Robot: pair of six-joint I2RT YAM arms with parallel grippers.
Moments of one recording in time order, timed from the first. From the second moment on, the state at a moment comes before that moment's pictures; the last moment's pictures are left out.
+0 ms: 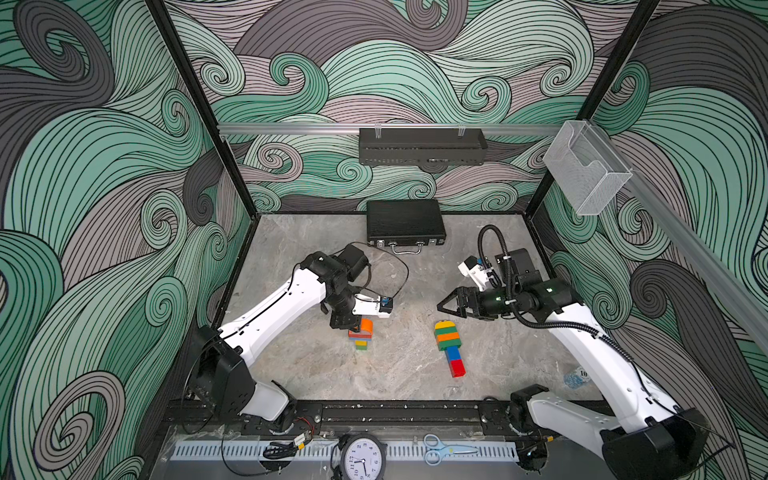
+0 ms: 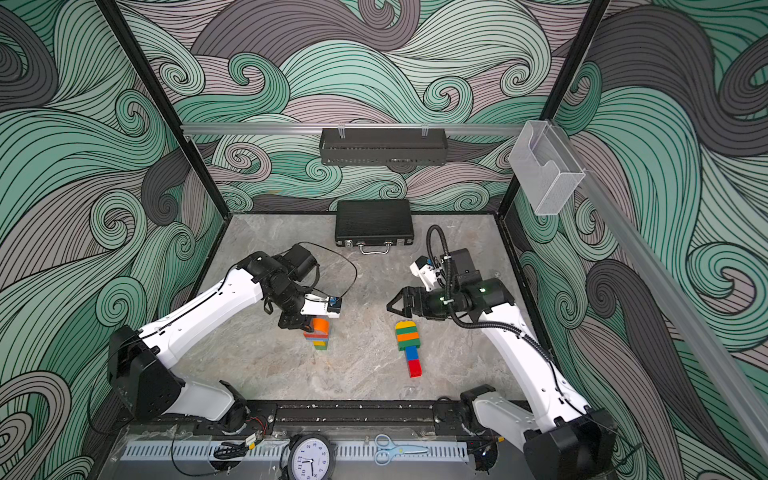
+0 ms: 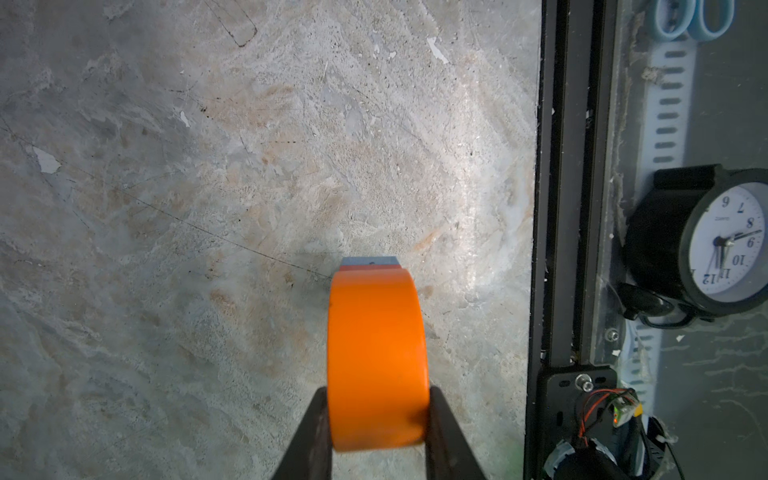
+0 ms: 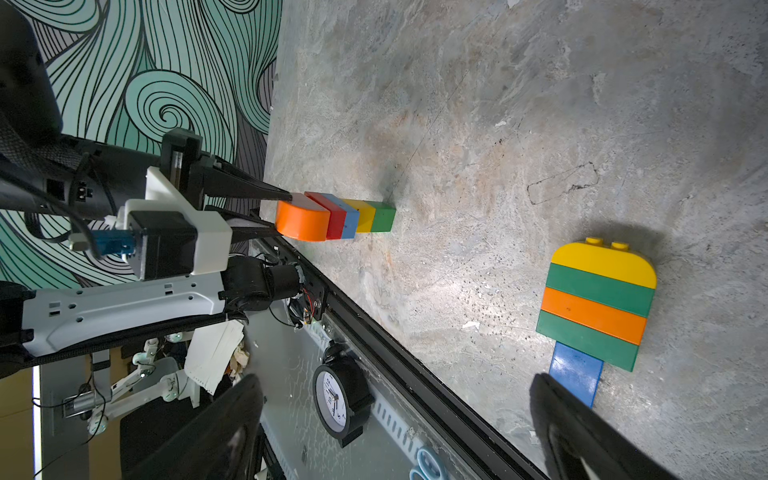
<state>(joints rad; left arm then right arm) -0.61 1.45 1.29 -1.27 0.25 1.00 0.33 1.10 1.04 -0.98 -0.70 0.29</state>
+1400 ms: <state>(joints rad) -0.60 1.39 1.24 -1.24 0.25 1.01 0.34 1.12 1.05 -0.98 -0.69 0.29</state>
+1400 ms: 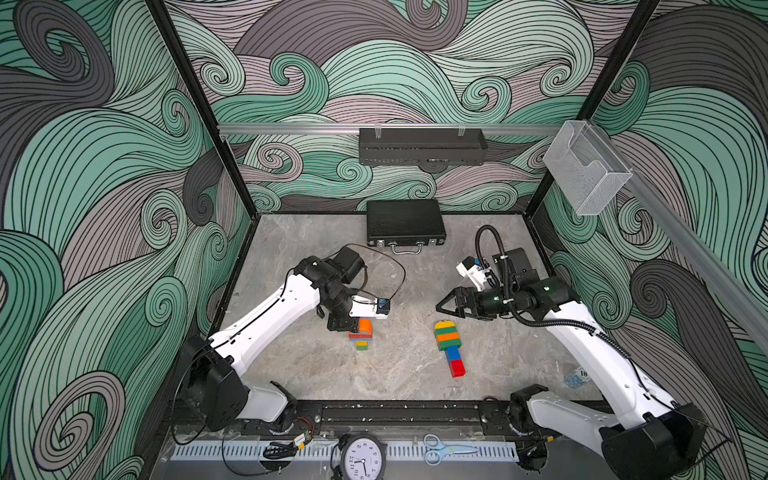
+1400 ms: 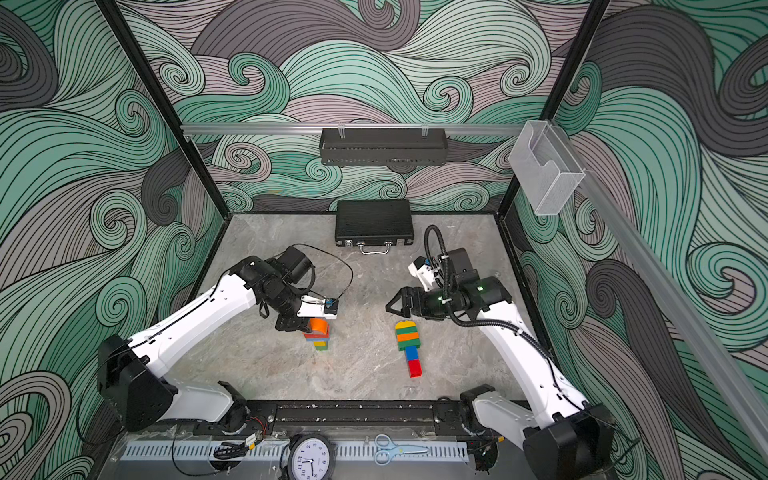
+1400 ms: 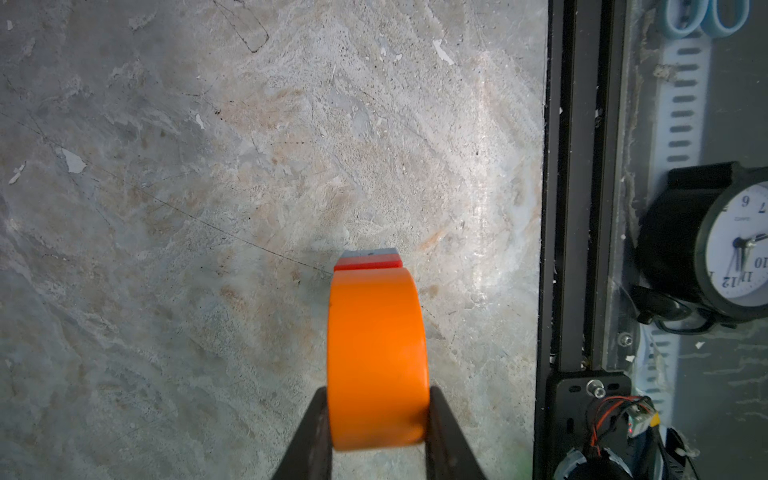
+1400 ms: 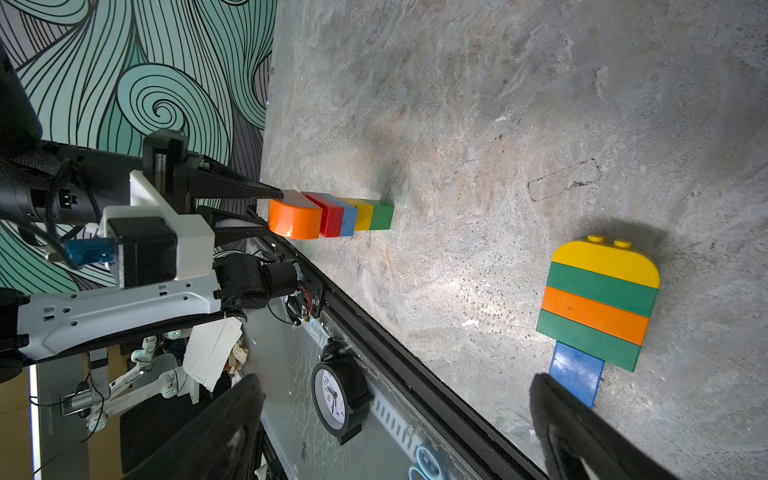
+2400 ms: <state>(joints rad) -0.60 1.38 1.24 -1.22 0.25 0.95 0.34 1.12 1.05 -0.98 -0.69 0.29</state>
